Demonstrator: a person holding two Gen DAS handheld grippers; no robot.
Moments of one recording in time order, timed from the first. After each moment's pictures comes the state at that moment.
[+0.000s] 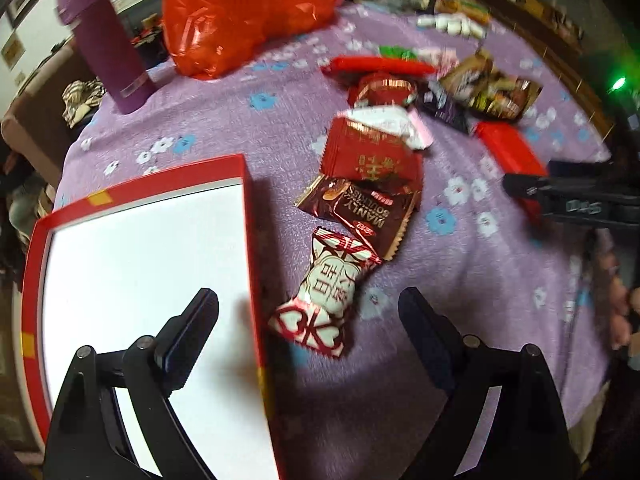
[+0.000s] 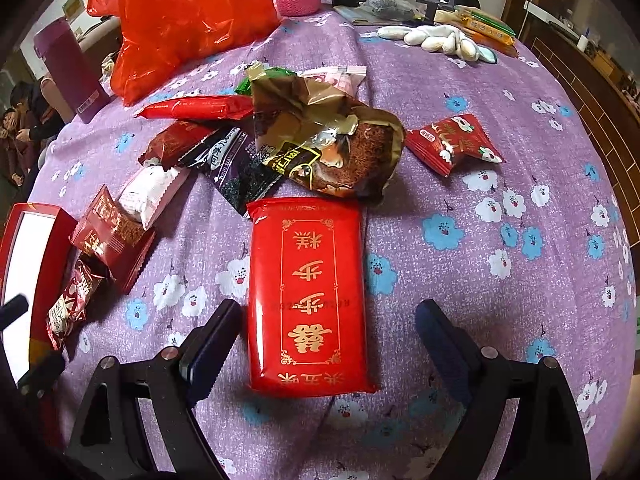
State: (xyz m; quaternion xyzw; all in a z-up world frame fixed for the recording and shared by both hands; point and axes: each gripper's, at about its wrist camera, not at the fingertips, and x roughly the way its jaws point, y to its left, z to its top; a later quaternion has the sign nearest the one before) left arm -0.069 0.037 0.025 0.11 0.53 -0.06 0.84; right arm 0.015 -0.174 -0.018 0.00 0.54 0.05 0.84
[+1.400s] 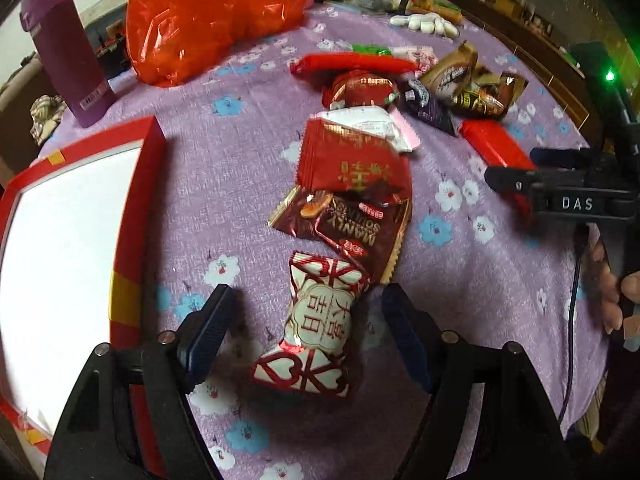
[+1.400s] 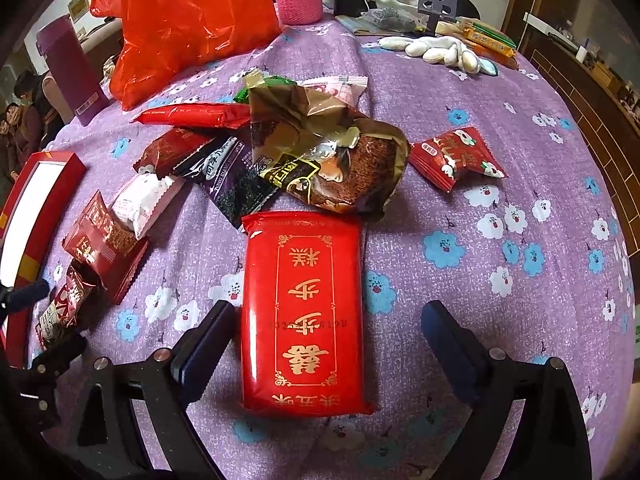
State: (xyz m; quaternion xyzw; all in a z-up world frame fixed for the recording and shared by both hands) left arm -0.058 0.045 0.009 0.09 0.51 -0.13 0.85; right arm 0.020 -0.172 -0.023 -0.01 0.52 0.04 0.85
